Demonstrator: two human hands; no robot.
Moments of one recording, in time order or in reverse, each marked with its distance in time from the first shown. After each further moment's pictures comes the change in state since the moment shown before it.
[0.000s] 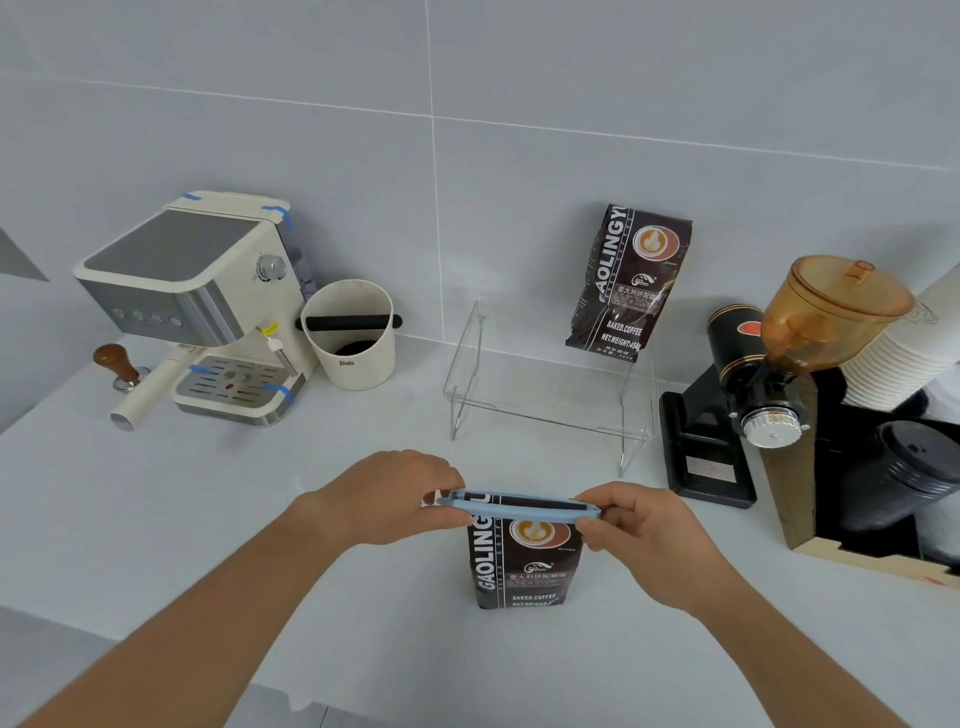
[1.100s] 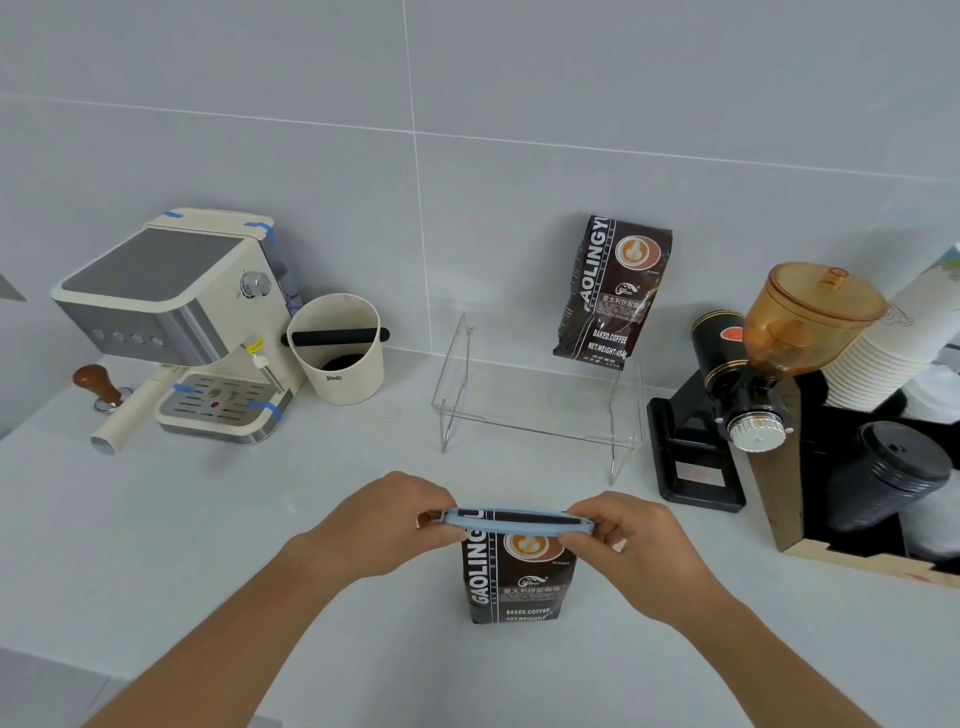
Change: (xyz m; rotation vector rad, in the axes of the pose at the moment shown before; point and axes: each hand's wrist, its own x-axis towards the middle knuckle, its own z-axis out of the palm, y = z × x) left_hand -0.001 0.008 0.013 -0.209 0.126 -0.026; right_hand 0.003 0.009 0.003 -0.264 0.099 -0.220
